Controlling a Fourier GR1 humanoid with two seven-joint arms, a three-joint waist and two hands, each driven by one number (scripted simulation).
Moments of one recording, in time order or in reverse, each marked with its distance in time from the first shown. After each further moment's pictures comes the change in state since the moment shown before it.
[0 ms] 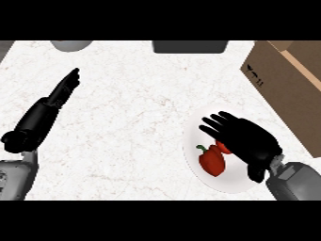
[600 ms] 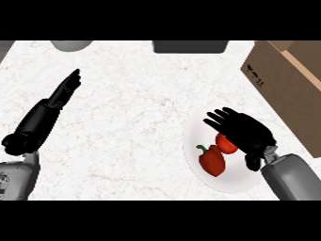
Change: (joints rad) left arm 0.009 -0.039 0.030 -0.015 -0.039 -0.033 -0.004; right arm -0.027 0.060 -0.063 0.216 0.125 -0.118 -0.079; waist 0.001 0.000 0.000
